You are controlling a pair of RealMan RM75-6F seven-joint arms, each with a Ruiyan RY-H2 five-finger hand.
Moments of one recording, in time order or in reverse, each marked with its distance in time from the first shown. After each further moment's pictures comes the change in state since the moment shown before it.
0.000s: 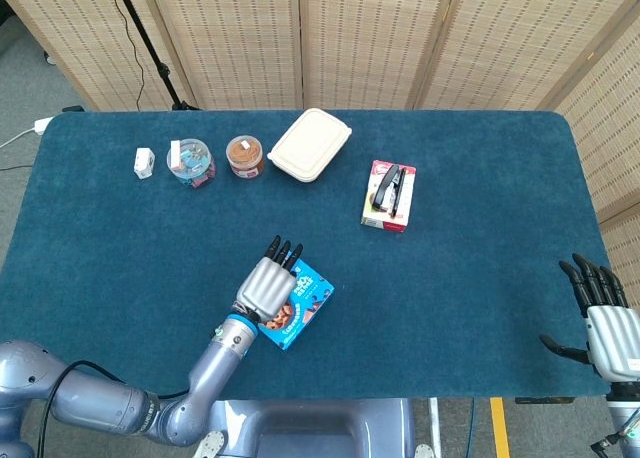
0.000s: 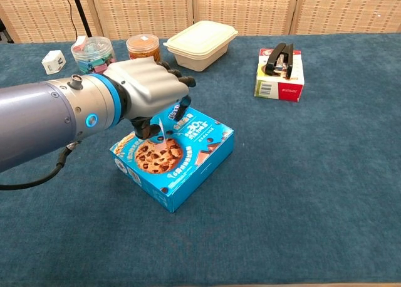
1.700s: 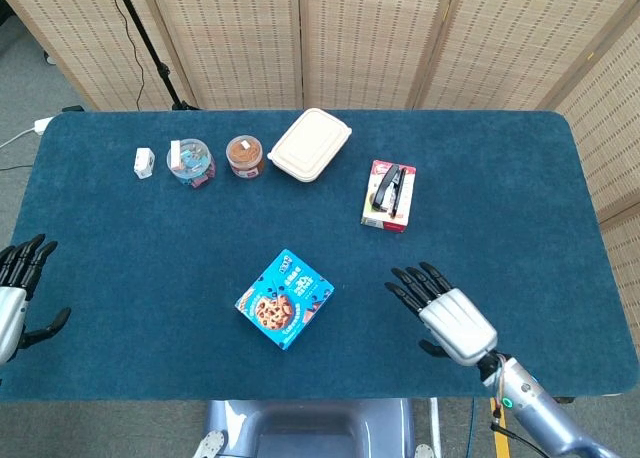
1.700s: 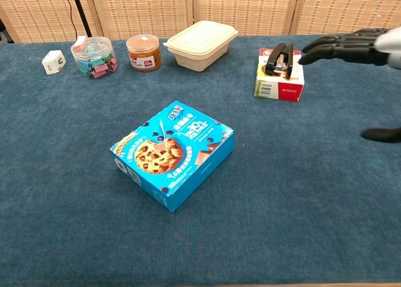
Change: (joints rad) left arm 0.809 0.726 0.254 0.028 0.896 0.322 -1.392; right arm 0.365 -0.036 0.028 -0.330 -0.097 -0.470 -0.462
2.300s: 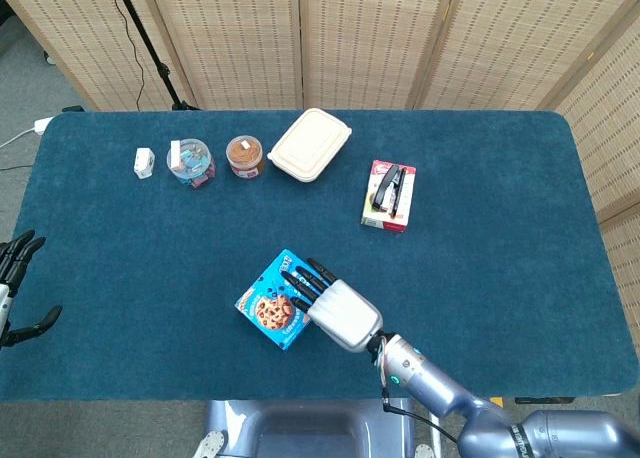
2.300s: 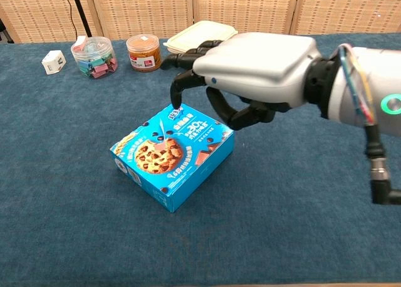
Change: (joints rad) left arm 0.031 0.054 -0.042 0.048 0.047 -0.054 -0.190; right arm 0.306 -0.385 0.119 0.036 0.352 -0.146 -0.473
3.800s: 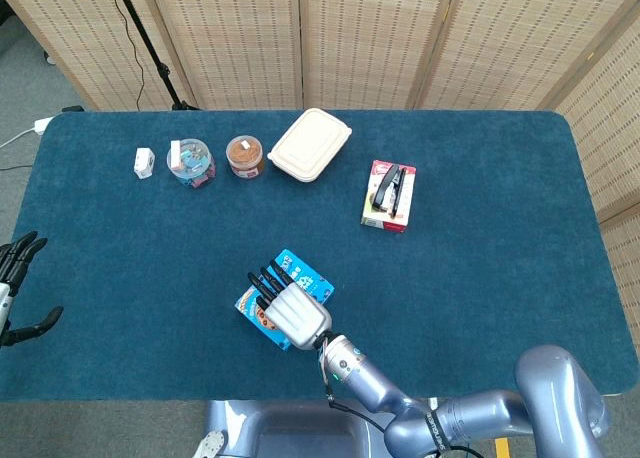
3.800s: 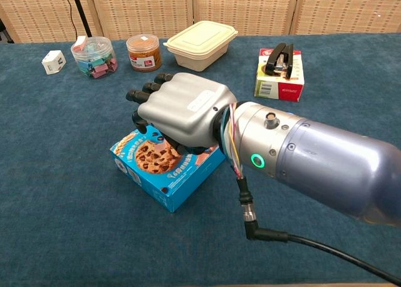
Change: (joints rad) left arm 0.029 0.007 -0.051 0.012 0.019 -0.067 -0.045; right arm 0.233 -0.333 -0.077 0.250 0.252 0.195 -0.287
